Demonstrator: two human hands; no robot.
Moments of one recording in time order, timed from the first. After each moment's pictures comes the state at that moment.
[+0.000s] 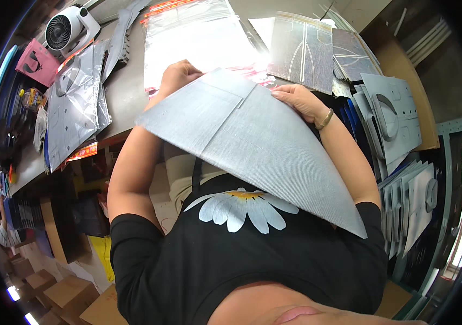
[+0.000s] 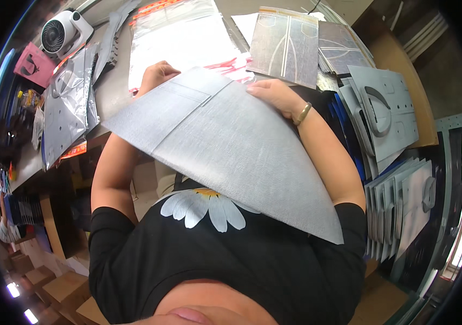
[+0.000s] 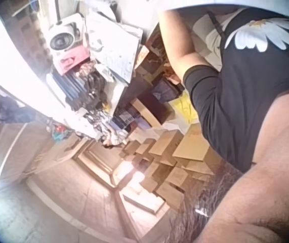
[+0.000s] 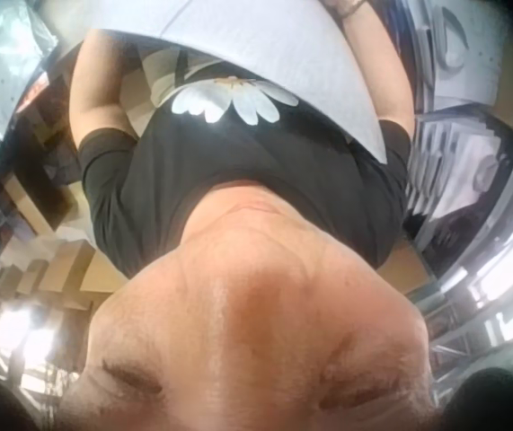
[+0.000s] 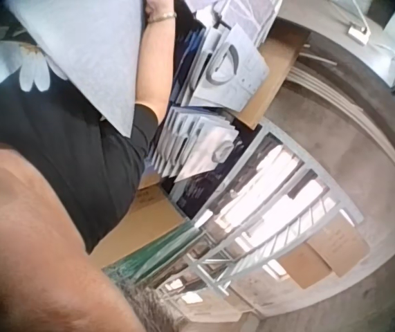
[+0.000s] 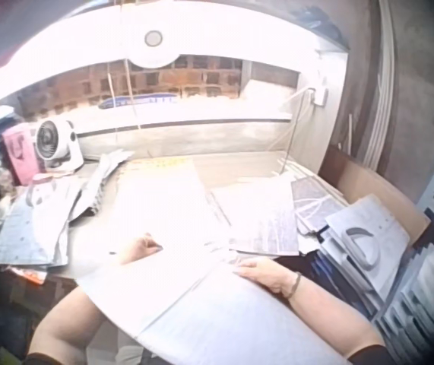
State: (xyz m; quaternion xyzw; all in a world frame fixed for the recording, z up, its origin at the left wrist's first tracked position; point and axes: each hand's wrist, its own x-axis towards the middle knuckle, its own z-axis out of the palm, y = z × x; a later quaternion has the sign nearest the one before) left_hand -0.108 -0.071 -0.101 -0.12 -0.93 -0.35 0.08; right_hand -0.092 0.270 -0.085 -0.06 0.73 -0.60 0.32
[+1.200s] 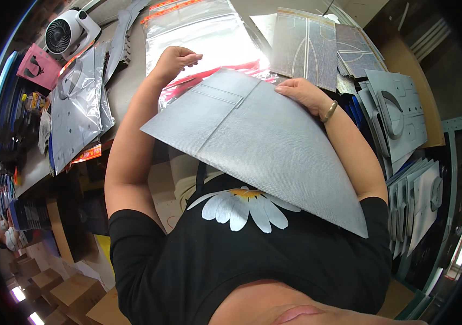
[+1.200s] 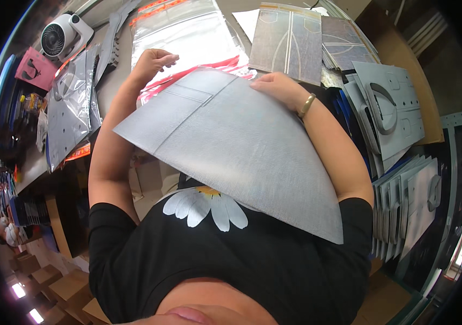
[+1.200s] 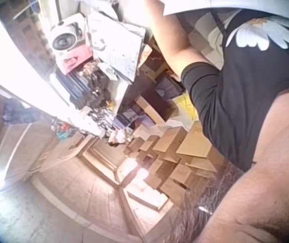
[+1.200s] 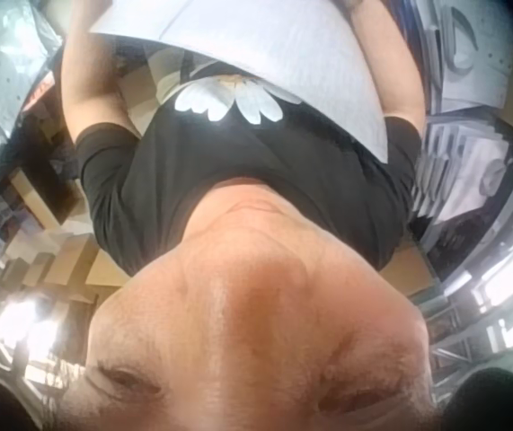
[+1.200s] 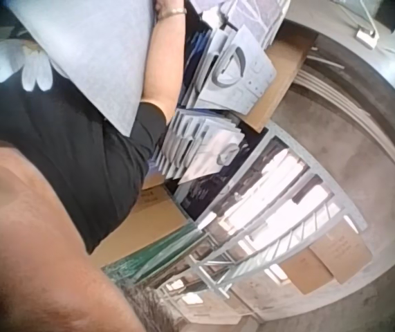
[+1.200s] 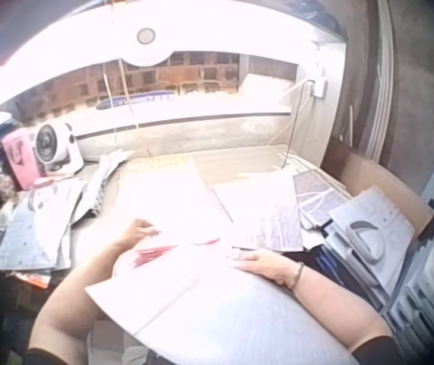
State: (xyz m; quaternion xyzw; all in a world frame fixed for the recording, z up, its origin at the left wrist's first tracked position) left_hand -0.138 -0.087 -0.066 -0.05 -0.88 -0.47 -0.05; right_hand -0.108 0.270 -0.084 -0.07 0.79 -0.53 0.31
